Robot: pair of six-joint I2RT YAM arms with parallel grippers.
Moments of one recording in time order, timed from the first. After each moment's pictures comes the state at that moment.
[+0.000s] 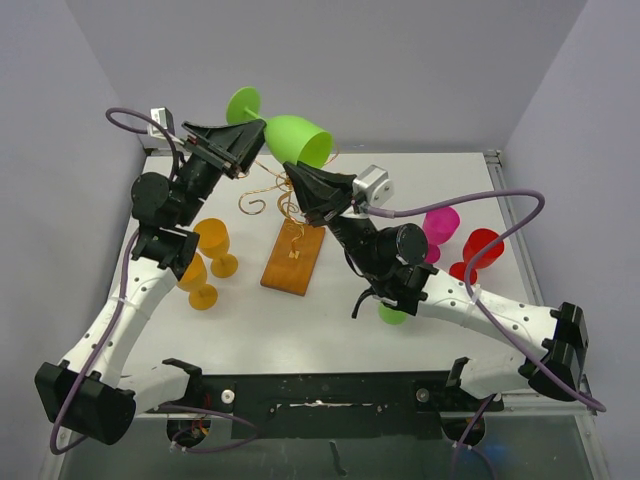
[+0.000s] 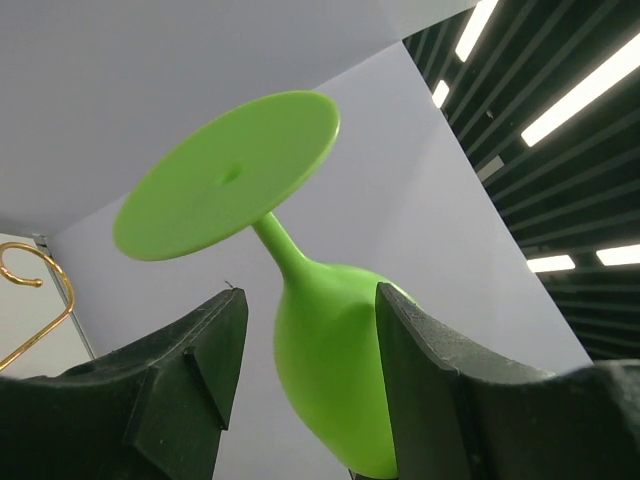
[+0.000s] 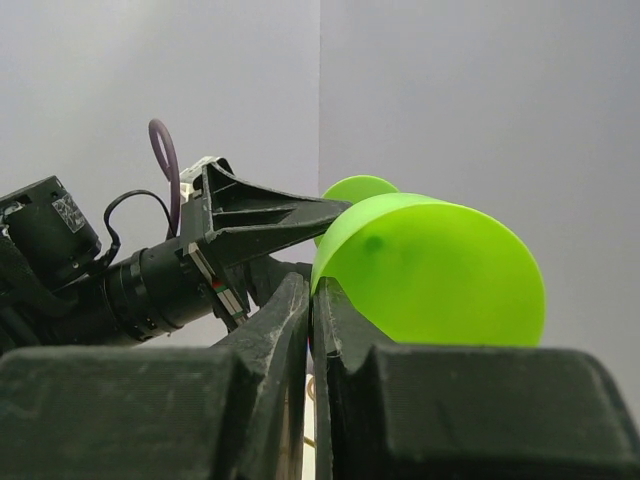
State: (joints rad) left arm -0.34 1.15 1.14 0.48 0.26 -1.39; right arm 1.07 1.31 1.17 0.79 0.21 -0.18
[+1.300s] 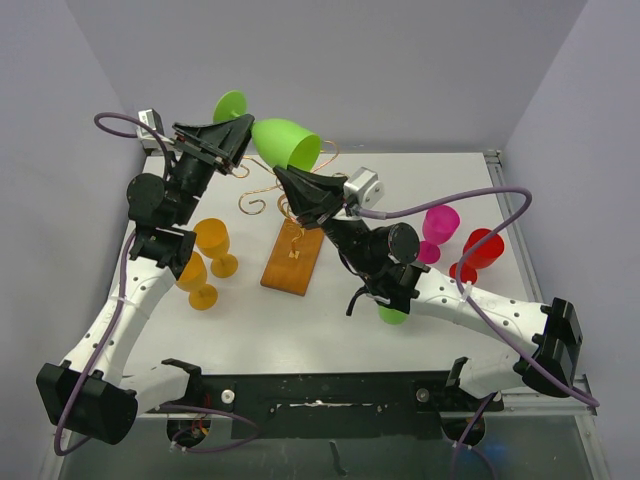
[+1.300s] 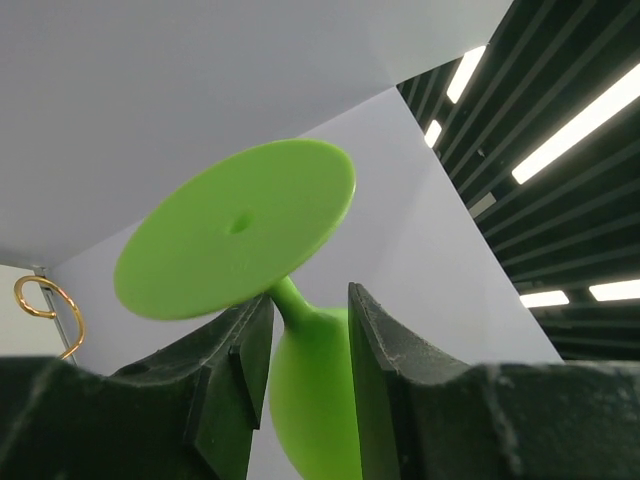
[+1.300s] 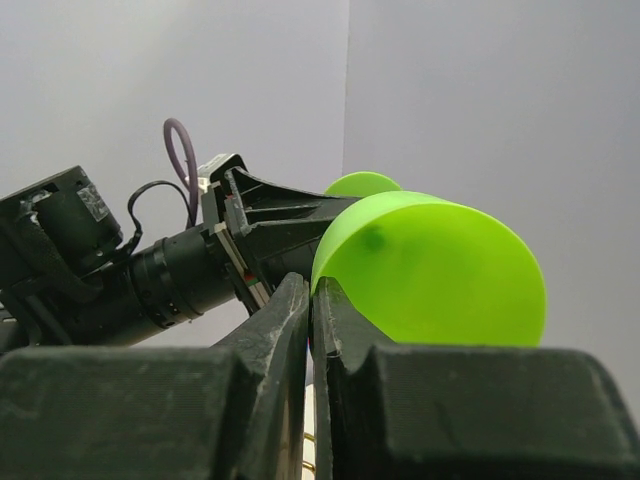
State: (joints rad) left arm -0.30 1.15 1.12 0.52 0.20 -1.43; right arm 1.07 1.36 1.17 0.84 0.16 -0.17
